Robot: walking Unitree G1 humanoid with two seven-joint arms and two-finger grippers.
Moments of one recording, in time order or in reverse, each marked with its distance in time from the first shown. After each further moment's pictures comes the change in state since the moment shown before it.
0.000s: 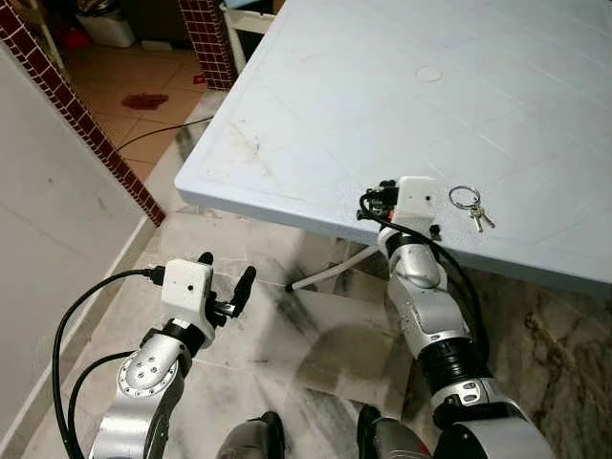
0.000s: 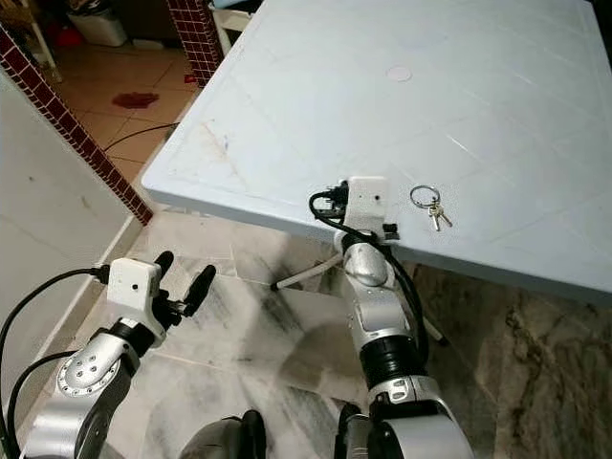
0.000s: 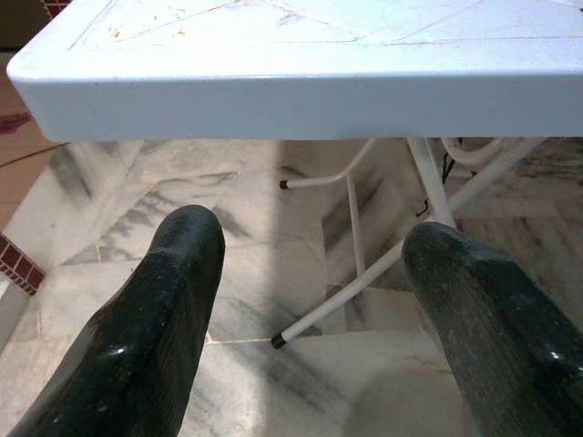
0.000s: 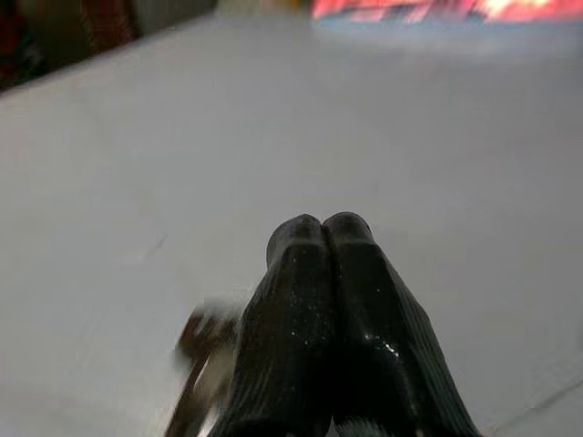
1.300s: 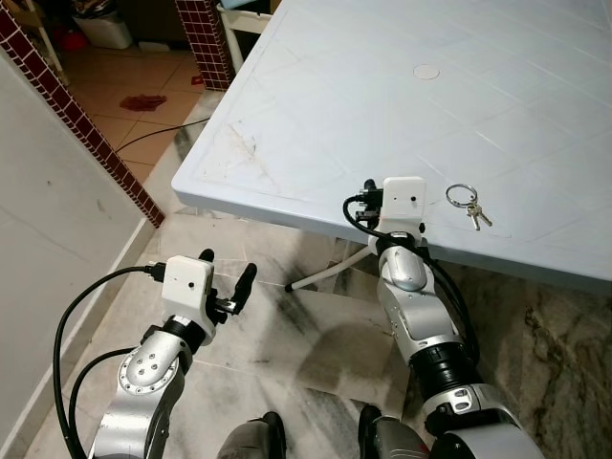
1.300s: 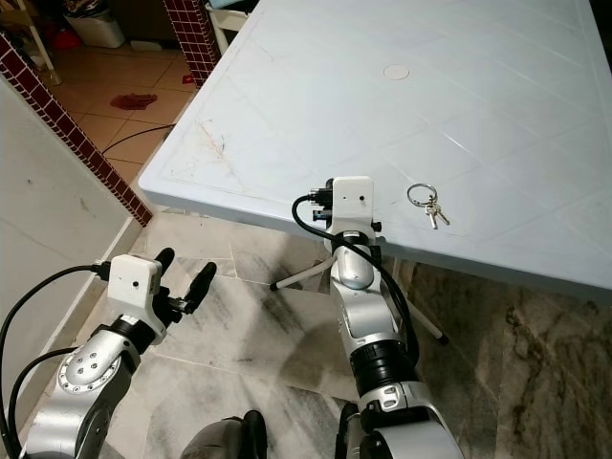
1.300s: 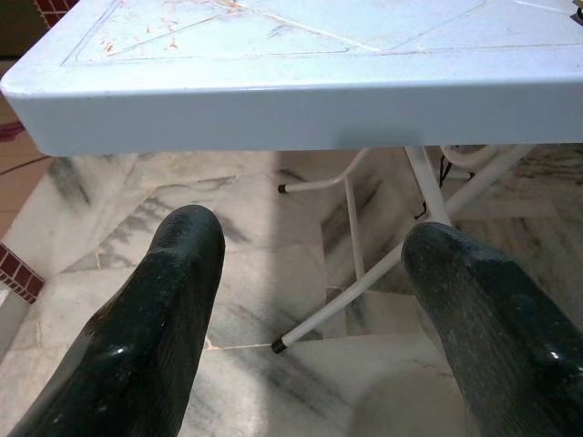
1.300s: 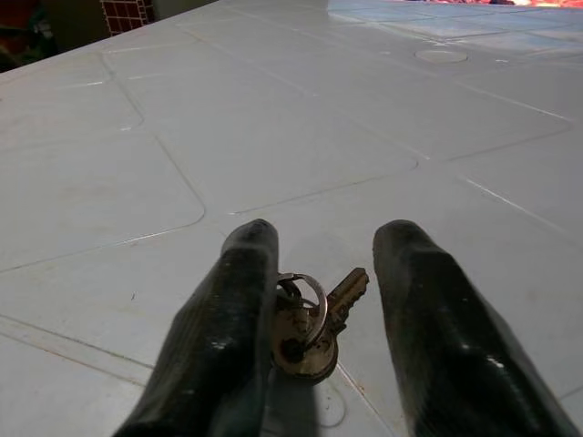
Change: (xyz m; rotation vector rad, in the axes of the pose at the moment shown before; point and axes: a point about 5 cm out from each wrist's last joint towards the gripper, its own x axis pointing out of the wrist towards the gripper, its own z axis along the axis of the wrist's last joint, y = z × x) left arm 0.001 0.000 0.002 0.004 -0.007 -0.003; right arm -0.009 0.025 -0.010 -0.020 0.087 0.039
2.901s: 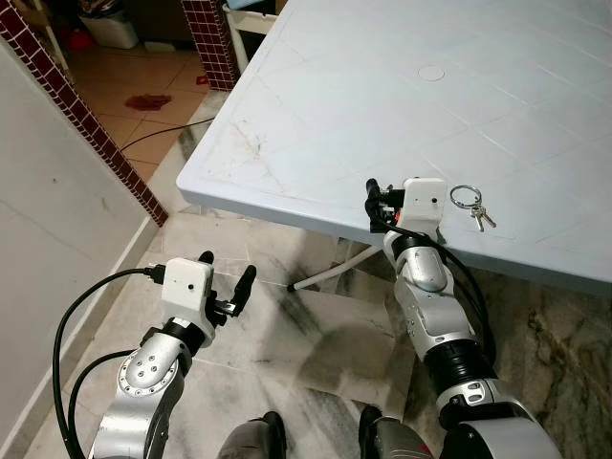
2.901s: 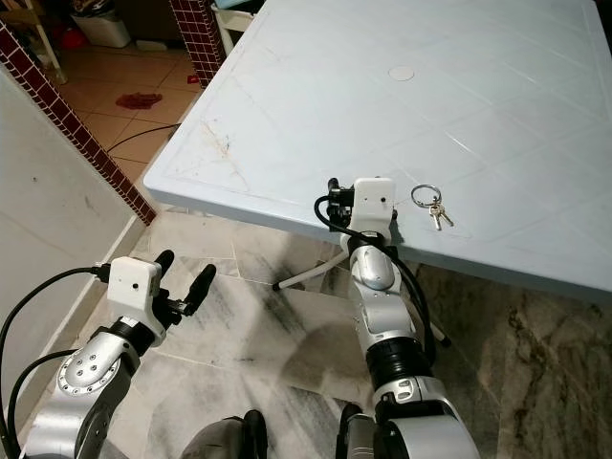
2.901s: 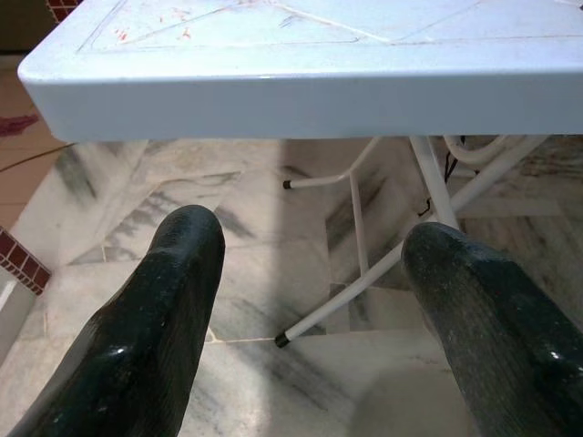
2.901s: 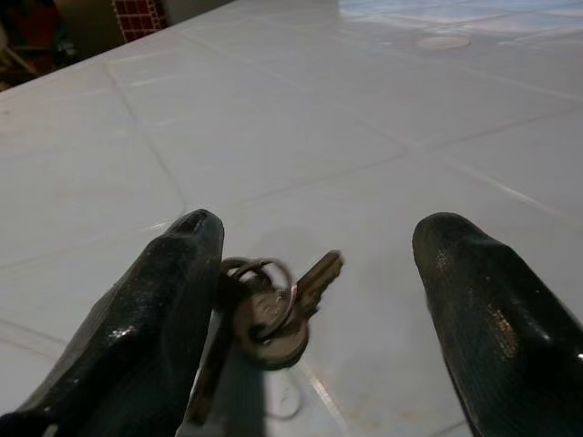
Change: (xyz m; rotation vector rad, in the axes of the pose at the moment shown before) left arm -0.002 0.000 -0.003 -0.003 0.011 0.003; right arm 0.003 -0.021 -0.008 0.079 -0.024 0.051
